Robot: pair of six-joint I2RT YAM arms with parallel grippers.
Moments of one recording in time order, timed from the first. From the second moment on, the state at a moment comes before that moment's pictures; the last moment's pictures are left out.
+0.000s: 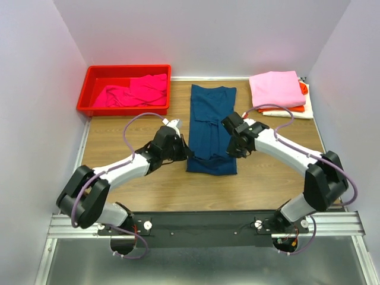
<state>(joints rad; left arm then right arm) -0.65 1.34 0.65 0.08 0.16 -0.73 0.64 1.51 1.10 -0.82 0.25 0.96</state>
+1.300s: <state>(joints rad) -0.39 2.01 1.35 -0.06 0.35 -0.49 0.37 2.07 1.68 -0.74 0.24 0.68</state>
